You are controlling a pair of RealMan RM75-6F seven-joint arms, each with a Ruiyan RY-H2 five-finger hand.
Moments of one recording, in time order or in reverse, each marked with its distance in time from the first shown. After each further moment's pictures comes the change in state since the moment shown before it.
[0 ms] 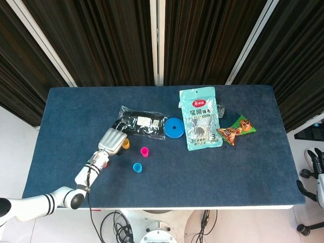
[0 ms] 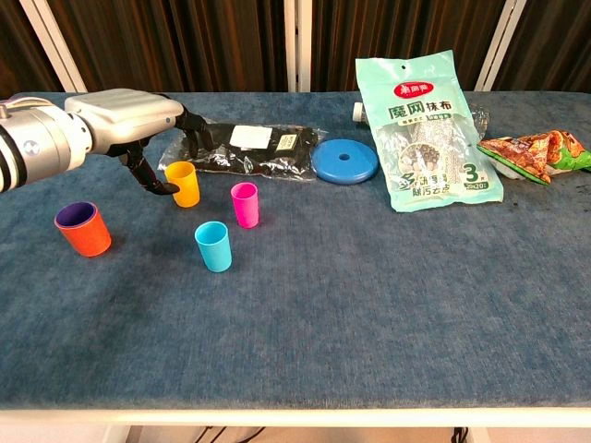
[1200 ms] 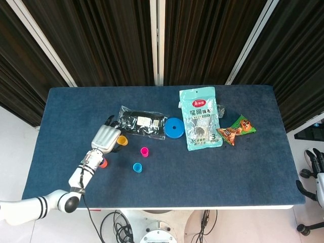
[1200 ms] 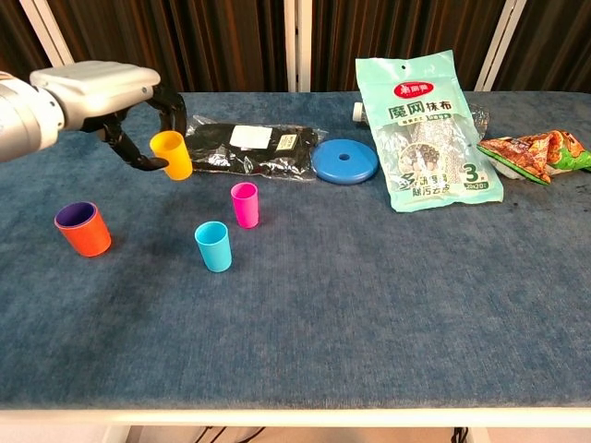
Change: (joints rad) left arm 0.036 0.098 0.003 -0.143 -0.006 0.123 -0.012; right arm 0.009 0.013 0.000 0.001 0.009 -0.032 0.019
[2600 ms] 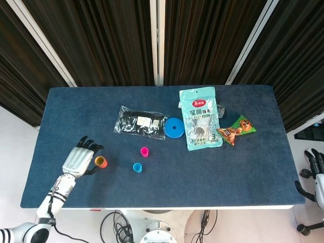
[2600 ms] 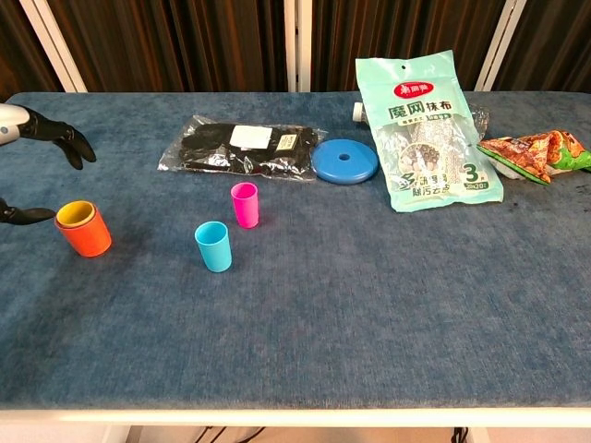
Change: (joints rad) left arm 0.239 0.200 0.150 -0.256 0.125 0.151 -0.050; right arm -0.004 -0.002 -0.008 -0.004 -0.021 0.016 -0.011
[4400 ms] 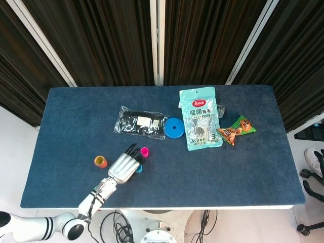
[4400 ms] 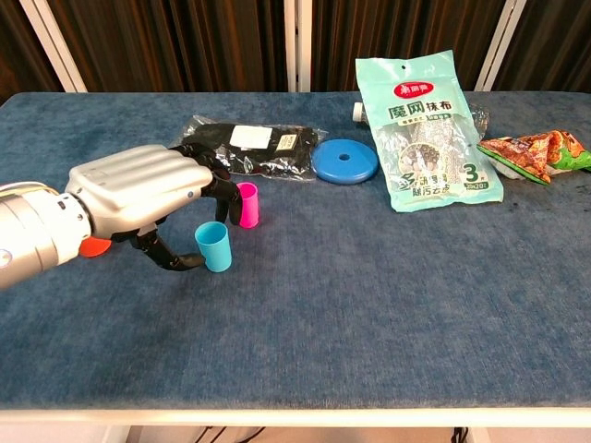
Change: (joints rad) left arm -0.133 -0.352 -0.022 0.191 0.134 -0.099 0.182; right arm -0.006 0.013 0.005 0.070 0.026 -0.028 0.117
